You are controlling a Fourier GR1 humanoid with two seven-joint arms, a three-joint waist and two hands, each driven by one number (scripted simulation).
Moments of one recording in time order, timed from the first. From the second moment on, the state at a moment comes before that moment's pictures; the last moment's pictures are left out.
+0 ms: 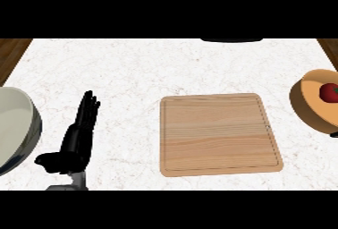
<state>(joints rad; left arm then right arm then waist) 0.00 0.04 -0.08 -1.58 0.00 0.16 -0.12 -0.64 -0.56 -0.68 -0.85 0.64 -0.14 0.09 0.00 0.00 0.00</state>
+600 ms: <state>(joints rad) 0.01 0.05 -0.06 -1.58 0.01 0.15 -0.13 -0.55 -0.67 -0.89 -0.76 0.36 -0.14 -0.10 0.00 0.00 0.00</state>
